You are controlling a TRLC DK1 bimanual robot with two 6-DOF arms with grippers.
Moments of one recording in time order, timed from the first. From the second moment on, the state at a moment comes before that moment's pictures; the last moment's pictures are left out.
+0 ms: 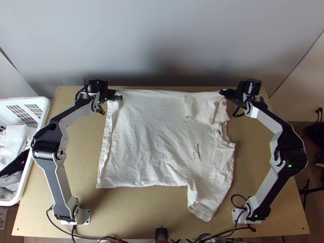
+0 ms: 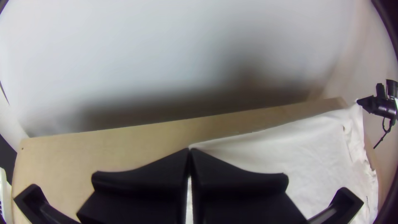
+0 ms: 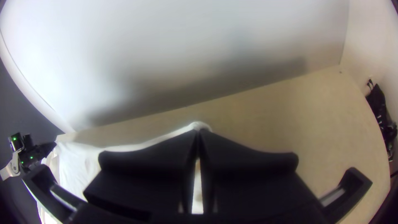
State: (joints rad) left arm -0.07 2.11 1.54 0.04 0.14 0.03; right arm -0.01 1.99 1.40 0.04 -0.21 0.30
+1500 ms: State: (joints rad) left arm 0.01 1.67 1.05 -0.07 0.30 0.10; right arm -0.01 1.46 0.98 -0.16 -0.22 0.24
